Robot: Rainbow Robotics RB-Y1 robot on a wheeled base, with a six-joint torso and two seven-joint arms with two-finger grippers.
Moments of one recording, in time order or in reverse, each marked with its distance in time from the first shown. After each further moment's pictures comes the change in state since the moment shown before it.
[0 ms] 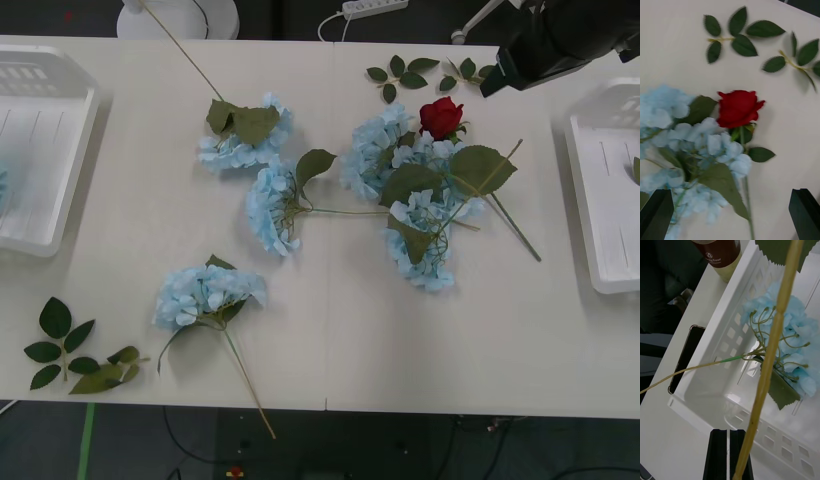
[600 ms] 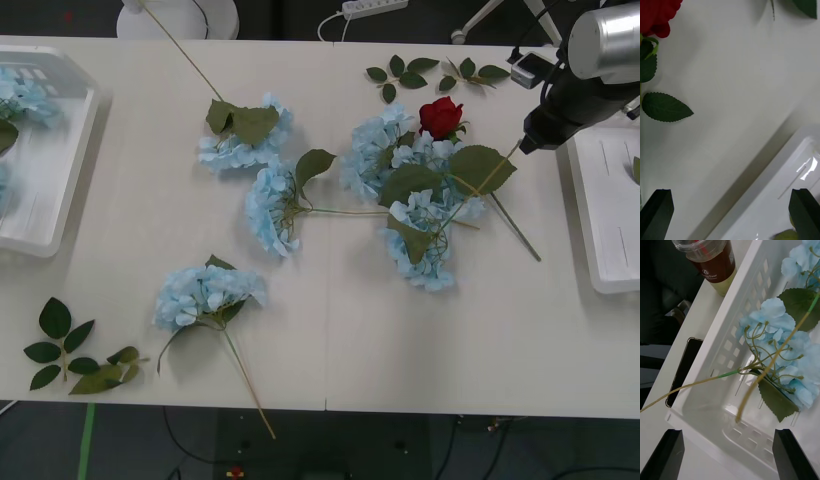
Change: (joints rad) right arm 0.006 0.042 0.164 0.365 0.148 -0.305 0.341; left arm 0.028 0.000 0.000 -0.004 0.000 -0.112 -0.008
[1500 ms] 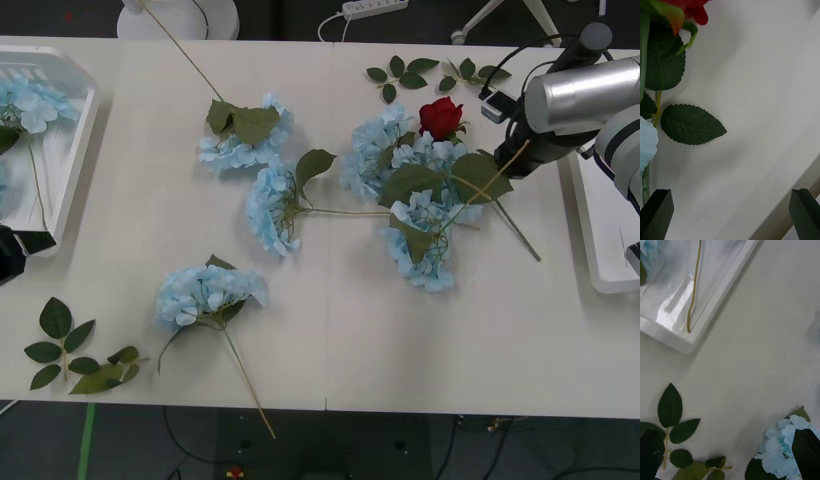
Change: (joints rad) right arm 0.039 0.113 0.017 0.132 0.062 -0.198 0.000; left arm 0.480 -0.178 0.143 -0.826 0.273 0.184 0.434
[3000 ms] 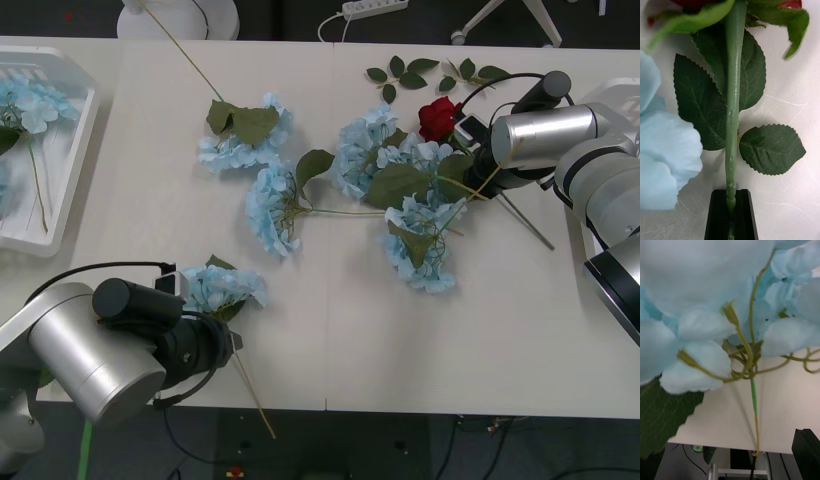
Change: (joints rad) right arm 0.009 0.109 0.017 0.147 -0.038 -0.188 -0.033; left arm -0.330 -0.237 -0.788 0.148 -0.389 0.214 0.152
